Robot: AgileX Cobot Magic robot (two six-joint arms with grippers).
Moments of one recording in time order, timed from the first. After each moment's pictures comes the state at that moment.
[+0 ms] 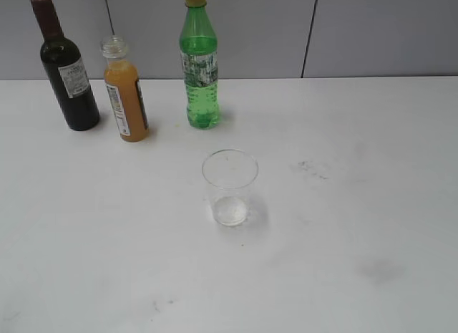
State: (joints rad) left arm -0.11 -0.01 -0.48 0.00 1.09 0.03; right arm 0.08 -0.01 -0.50 0.06 1.04 -0.03
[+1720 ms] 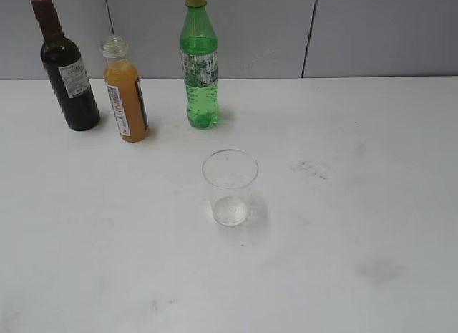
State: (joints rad) left arm -0.11 0.04 -0.50 -0.02 1.00 0.03; right arm 0.08 -0.01 -0.50 0.07 1.04 -0.03
